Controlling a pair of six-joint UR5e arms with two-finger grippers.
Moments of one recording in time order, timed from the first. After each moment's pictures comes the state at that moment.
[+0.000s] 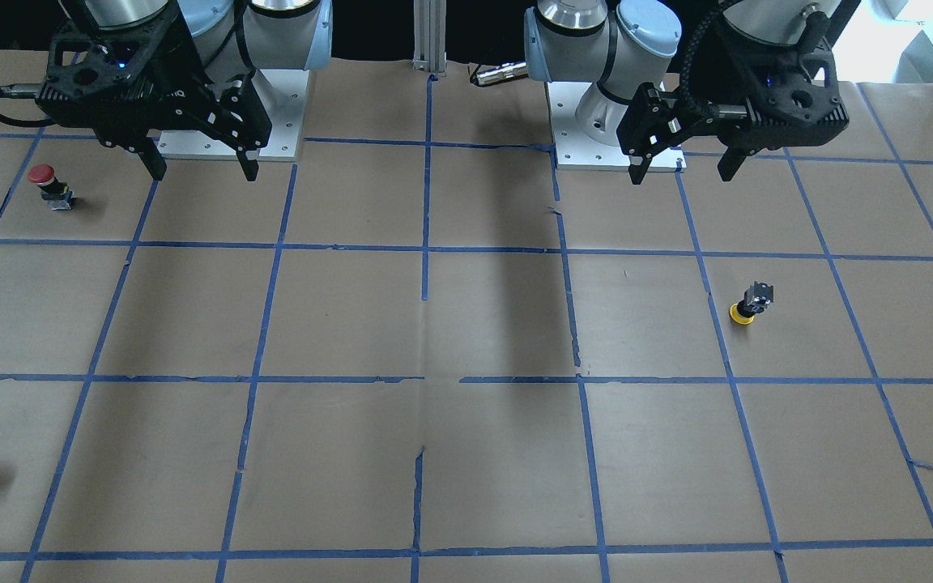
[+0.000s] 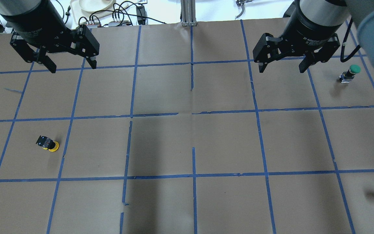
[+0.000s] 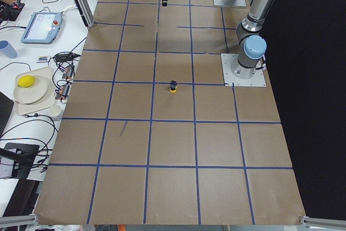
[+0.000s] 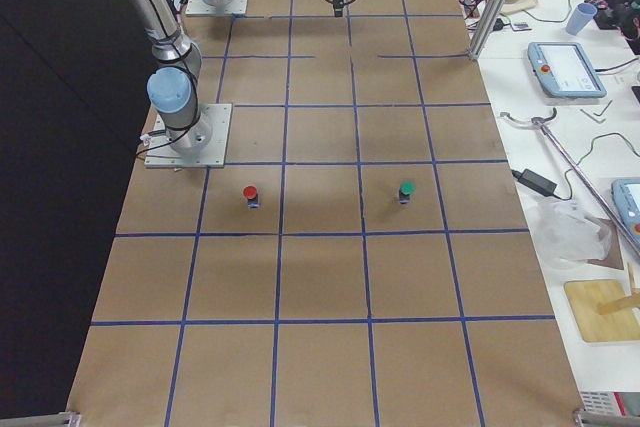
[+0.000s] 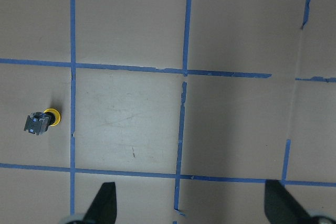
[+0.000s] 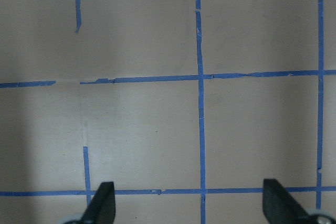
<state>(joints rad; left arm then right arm) -1.55 -1.58 -1.41 -1.73 1.58 -0.05 1.61 -1.64 1.57 -1.59 -1.52 0.06</state>
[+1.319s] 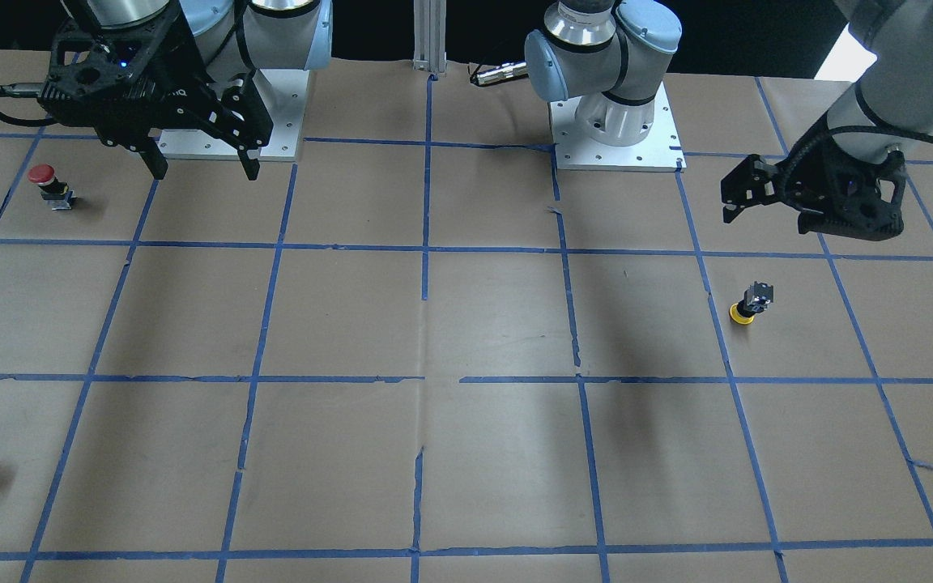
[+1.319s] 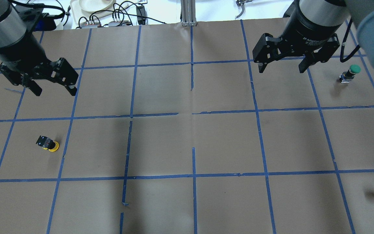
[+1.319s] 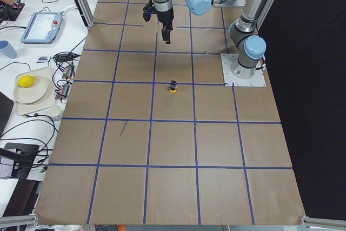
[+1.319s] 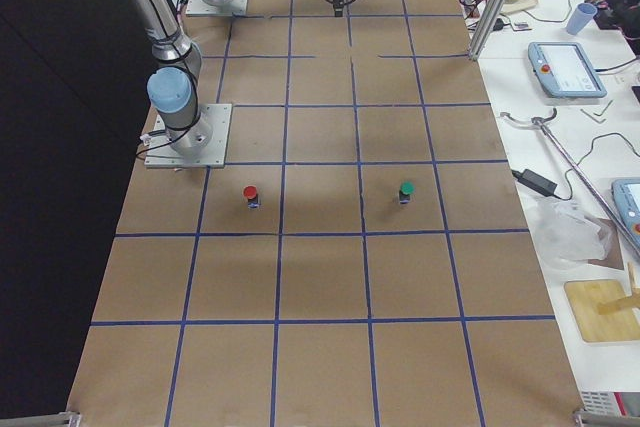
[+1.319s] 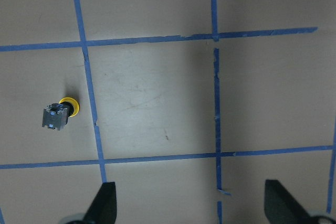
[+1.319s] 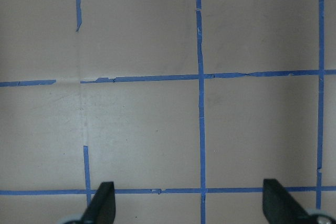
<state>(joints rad) -1.21 -1.56 -1.71 -1.58 1.63 0.52 1.61 -1.64 1.57 -1.59 -1.52 0.06</state>
